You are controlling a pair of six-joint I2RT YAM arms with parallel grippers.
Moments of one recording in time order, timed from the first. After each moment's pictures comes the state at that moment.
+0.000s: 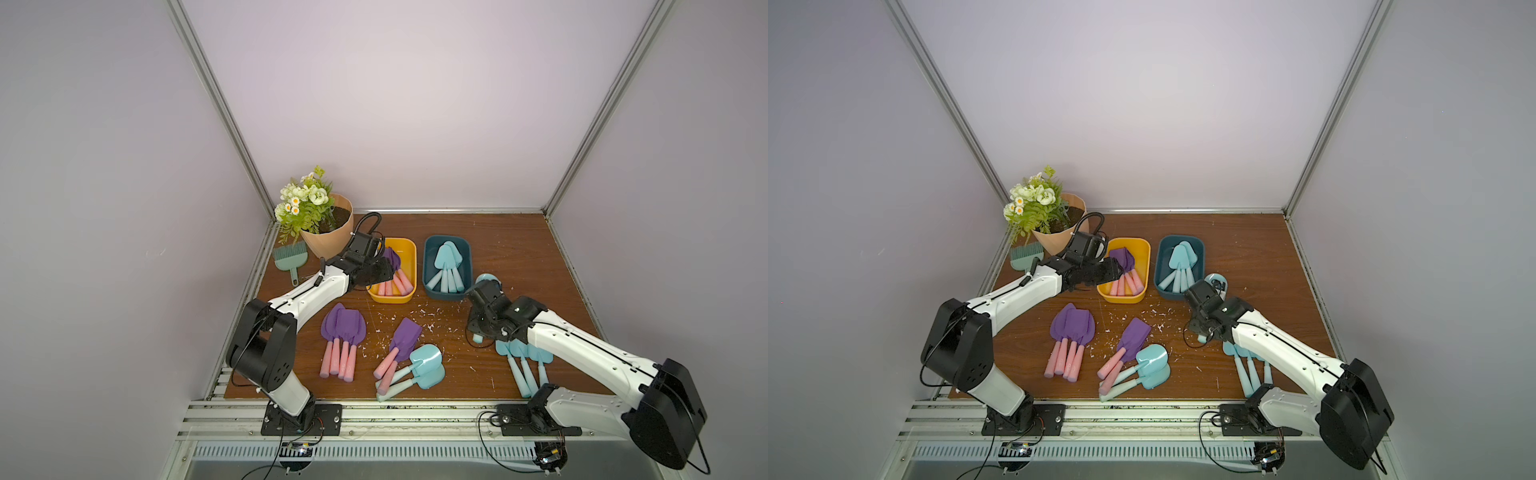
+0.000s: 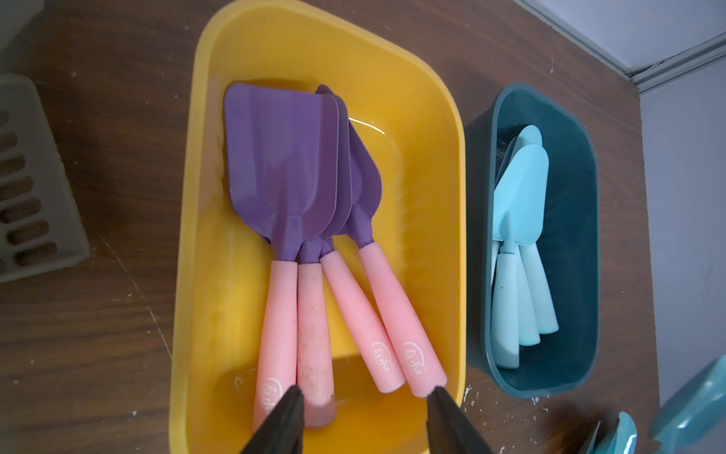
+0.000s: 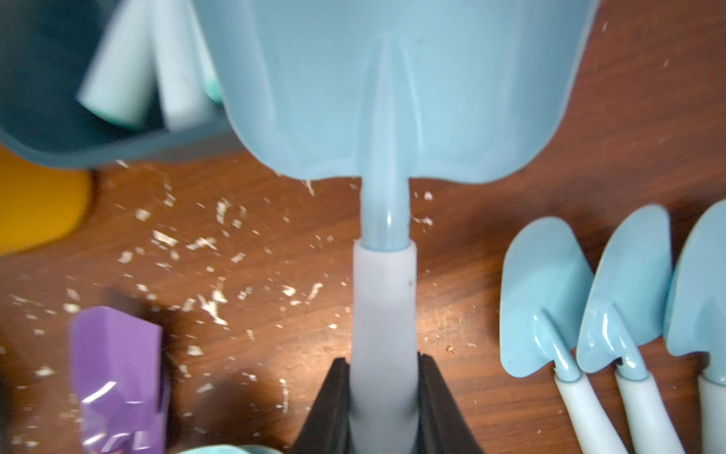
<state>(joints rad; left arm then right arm) -0.45 1.61 1.14 -0.38 0.13 -0.62 0.69 1.22 0.91 -0.79 0.33 0.86</state>
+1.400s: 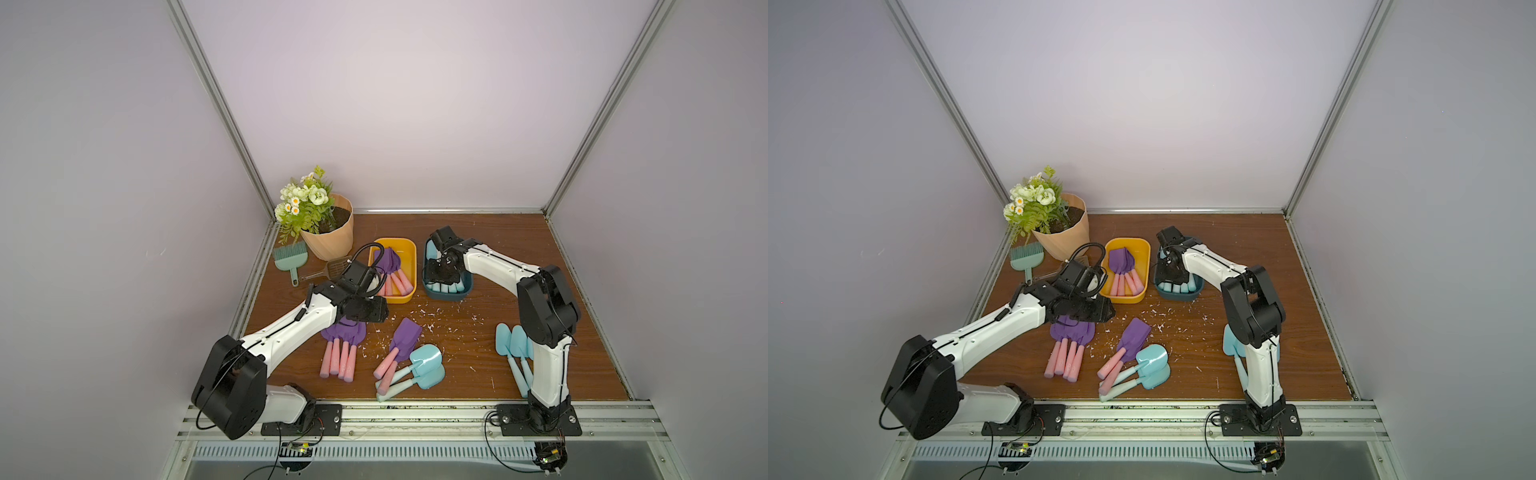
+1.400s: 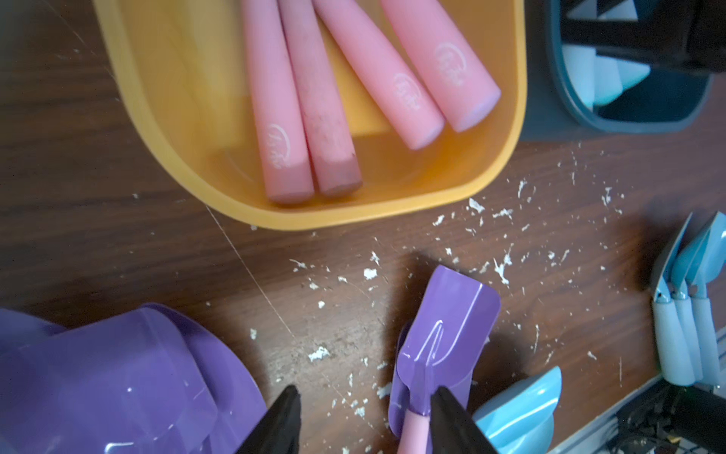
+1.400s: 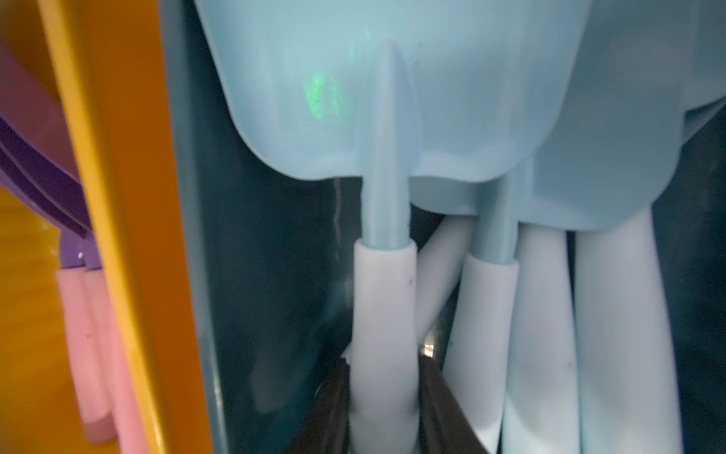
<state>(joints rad) -0.56 1.35 0.90 -0.63 0.22 -0.43 0.54 2.01 1.53 -0.64 0.04 0.57</state>
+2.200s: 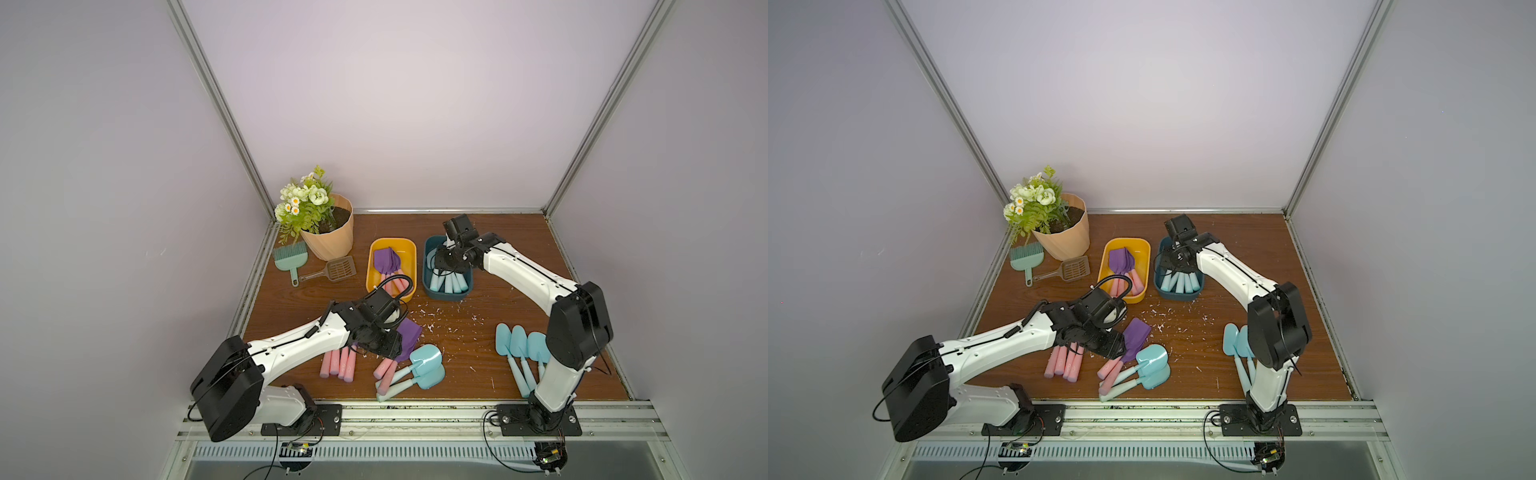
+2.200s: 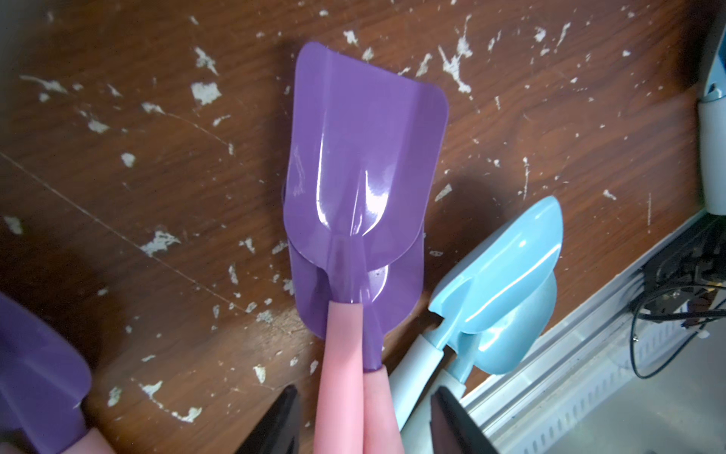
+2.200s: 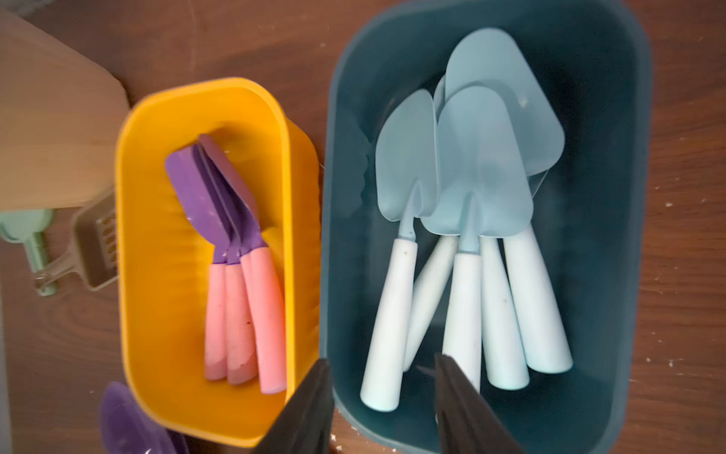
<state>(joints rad) -0.81 1.33 0.80 -0.68 0.25 -0.48 0.54 1.76 1.49 -0.65 0.10 0.57</state>
